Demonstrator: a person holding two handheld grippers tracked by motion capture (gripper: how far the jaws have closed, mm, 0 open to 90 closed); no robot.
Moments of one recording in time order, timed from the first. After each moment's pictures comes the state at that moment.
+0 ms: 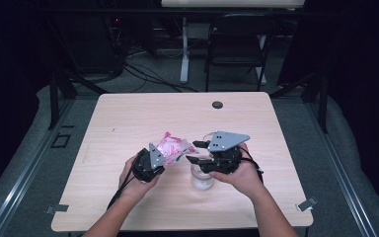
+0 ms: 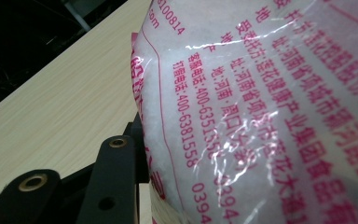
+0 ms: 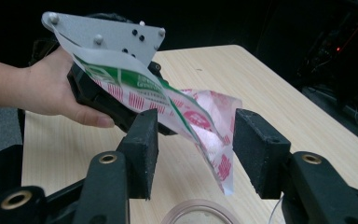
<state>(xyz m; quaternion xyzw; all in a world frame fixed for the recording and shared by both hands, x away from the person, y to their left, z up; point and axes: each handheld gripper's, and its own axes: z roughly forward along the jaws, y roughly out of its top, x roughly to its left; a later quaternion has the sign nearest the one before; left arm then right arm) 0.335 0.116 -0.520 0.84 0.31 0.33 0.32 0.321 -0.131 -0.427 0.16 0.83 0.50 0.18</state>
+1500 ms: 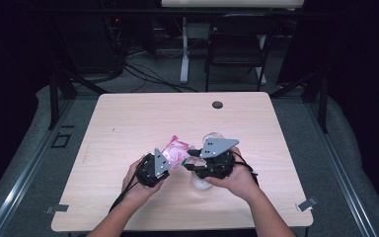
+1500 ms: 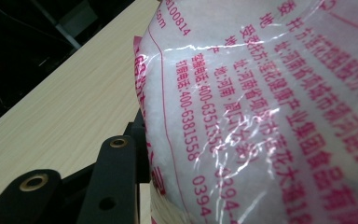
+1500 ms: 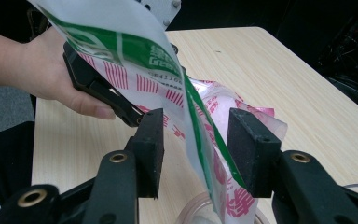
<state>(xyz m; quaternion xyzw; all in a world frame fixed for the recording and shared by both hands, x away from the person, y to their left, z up) 0.321 0.106 -0.520 0.84 0.27 0.33 0.34 0.320 -0.118 -0.445 0.14 0.86 0.47 0.16</state>
